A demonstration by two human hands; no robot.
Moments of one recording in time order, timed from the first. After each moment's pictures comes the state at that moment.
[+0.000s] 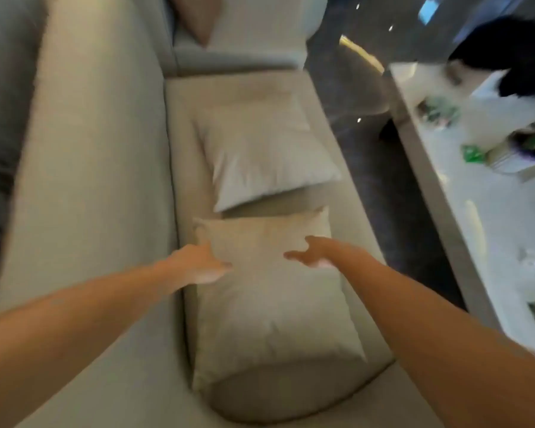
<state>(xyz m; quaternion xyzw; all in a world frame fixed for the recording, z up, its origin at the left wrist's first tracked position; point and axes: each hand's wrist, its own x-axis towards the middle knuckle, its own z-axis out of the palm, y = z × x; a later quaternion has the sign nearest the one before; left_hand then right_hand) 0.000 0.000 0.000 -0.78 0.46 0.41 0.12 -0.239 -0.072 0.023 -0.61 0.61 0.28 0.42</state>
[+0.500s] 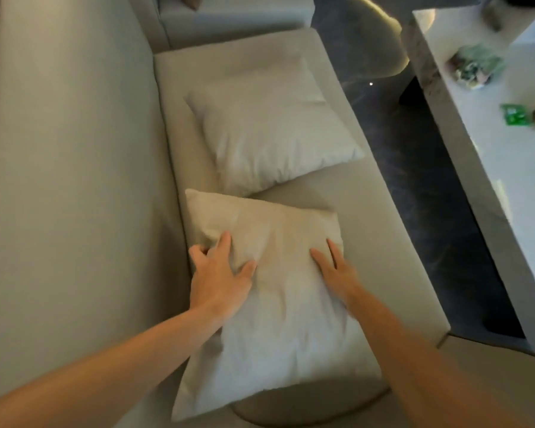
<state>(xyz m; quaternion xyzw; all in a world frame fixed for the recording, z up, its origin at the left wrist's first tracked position) -0.027 0.015 -0.002 -0.82 0.43 0.36 -0.13 -0.252 -0.030 -0.079 -0.41 0.73 -0.06 0.54</state>
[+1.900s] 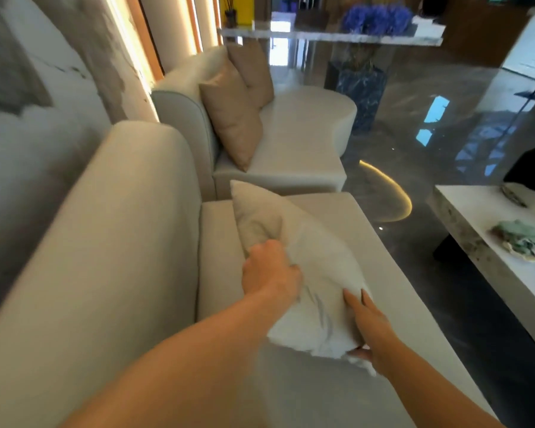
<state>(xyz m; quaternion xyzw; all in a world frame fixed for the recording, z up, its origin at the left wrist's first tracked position) 0.055 -0.283 0.028 -0.82 0.48 0.21 -0.23 -0.127 -0.302 -0.086 -0.34 0.71 -0.27 0.56</state>
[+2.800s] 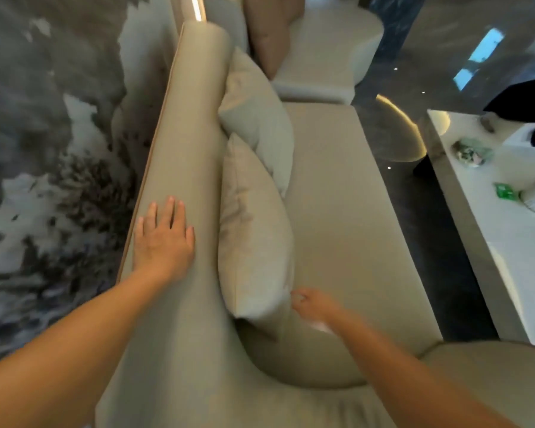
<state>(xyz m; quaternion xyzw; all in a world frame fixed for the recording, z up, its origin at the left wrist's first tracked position) 0.110 0.192 0.041 -0.86 0.51 0.03 -0.02 -0.188 0.142 -0.011 -0.66 0.57 0.14 0.47</state>
